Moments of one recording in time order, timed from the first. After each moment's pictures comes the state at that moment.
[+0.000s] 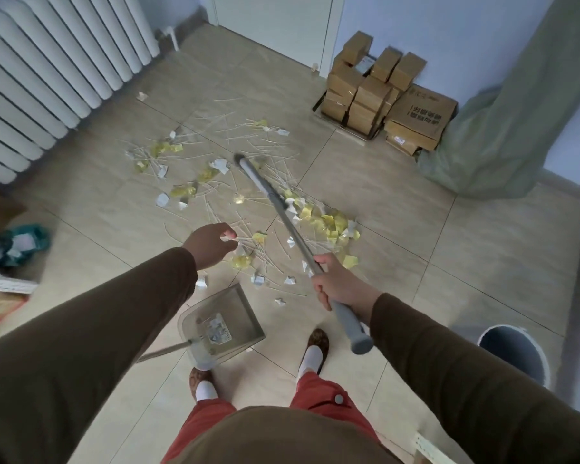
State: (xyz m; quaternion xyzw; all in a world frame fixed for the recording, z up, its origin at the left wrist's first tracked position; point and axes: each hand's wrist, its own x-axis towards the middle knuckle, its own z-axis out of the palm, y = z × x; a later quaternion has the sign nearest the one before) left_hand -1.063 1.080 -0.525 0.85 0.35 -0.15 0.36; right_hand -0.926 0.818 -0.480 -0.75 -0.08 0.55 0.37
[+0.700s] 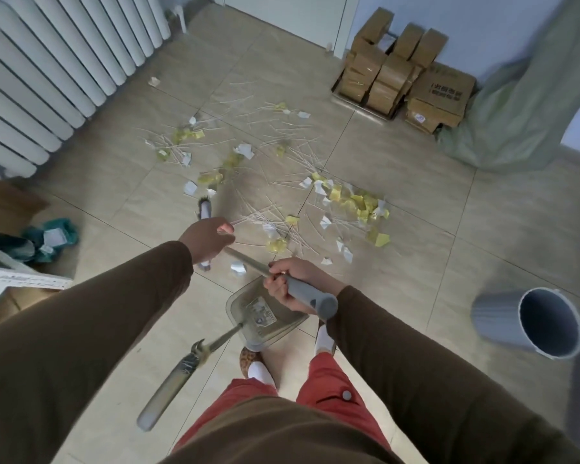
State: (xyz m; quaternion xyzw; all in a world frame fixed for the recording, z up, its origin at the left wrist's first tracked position) left_hand -1.223 1.219 -0.535 0.85 0.34 -0.18 0.37; right_hand -1.133 1.000 -0.510 -0.40 0.23 0.74 0.49
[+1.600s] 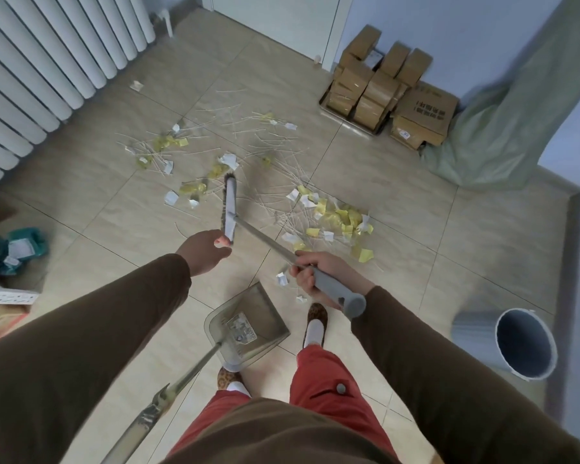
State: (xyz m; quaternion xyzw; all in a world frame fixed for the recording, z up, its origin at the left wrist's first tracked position) left_hand -1.167 1.217 -0.559 0.84 0.32 -0.18 0.39; right_hand -1.028 0.976 -0.491 -0.45 0.23 0.66 0.56
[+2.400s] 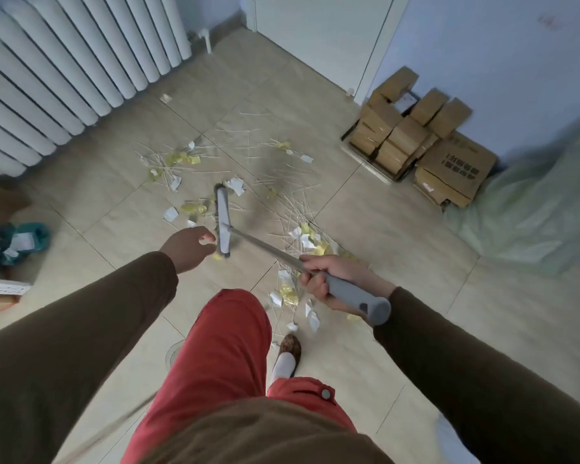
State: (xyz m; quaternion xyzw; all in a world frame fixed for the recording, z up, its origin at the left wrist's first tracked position) left_hand -0.986 1.239 -0.540 0.80 0.46 -0.14 0.37; right_hand -0.770 0.999 -0.467 -0.48 0.15 0.74 0.44
